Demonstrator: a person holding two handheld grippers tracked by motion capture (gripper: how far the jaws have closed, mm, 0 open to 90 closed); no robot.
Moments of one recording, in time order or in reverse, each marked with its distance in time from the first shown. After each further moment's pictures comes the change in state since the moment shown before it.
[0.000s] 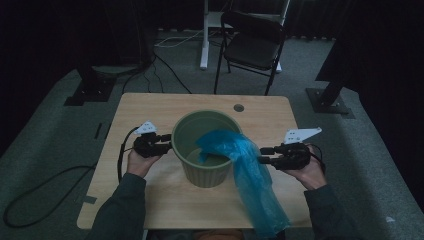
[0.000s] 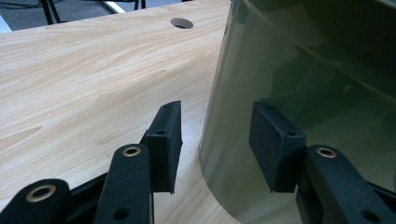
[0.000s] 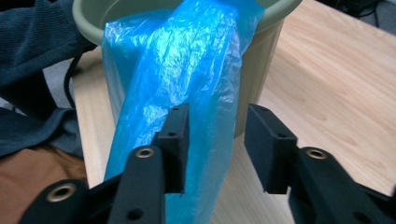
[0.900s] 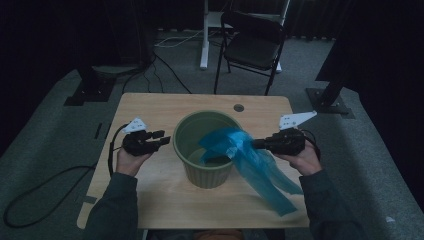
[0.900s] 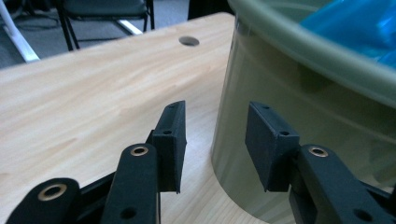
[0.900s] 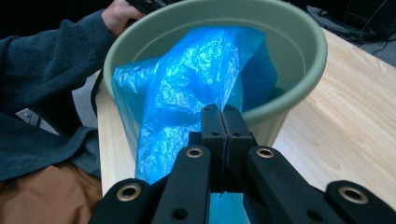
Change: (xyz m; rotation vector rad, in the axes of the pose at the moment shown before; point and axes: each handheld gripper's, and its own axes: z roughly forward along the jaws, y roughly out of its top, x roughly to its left) left arm -0.004 0.016 -0.047 -0.057 0.045 0.054; right arm -0.004 0.050 0.002 -0.041 0.085 -0.057
